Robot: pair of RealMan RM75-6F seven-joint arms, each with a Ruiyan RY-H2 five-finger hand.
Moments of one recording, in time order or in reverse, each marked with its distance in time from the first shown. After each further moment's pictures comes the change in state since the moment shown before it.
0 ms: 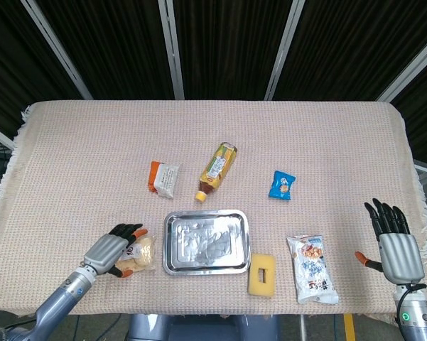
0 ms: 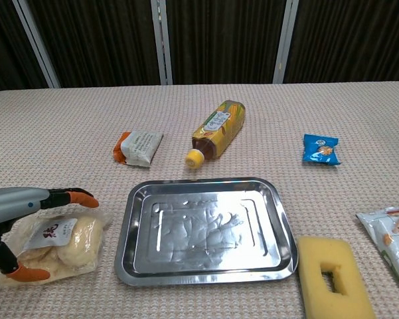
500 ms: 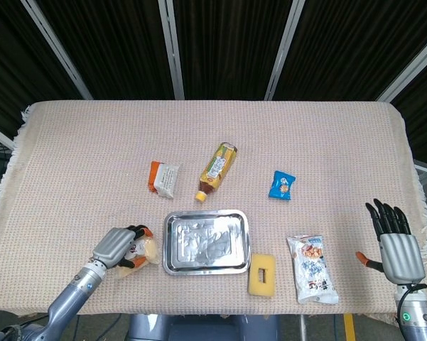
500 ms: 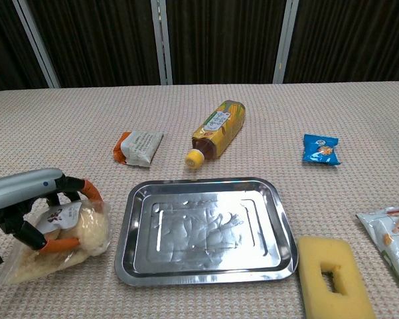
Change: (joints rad) left arm 0.008 -0.081 -0.029 0.021 0.030 0.124 -0.098; right arm 0.000 0.001 0.001 0.002 0.007 -0.005 -0.001
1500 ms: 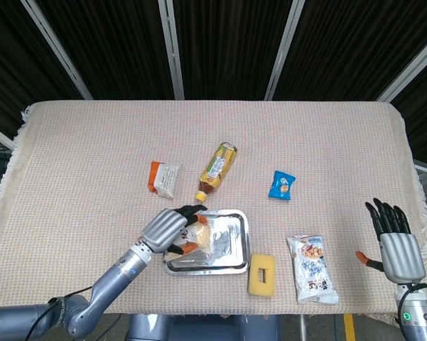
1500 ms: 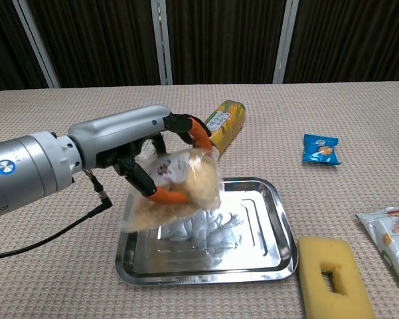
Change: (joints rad) left arm -0.231 -0.162 -0.144 -0.019 0.022 -0.062 0.086; right arm 0.001 0.005 0.000 0.004 -0.005 0.004 0.014
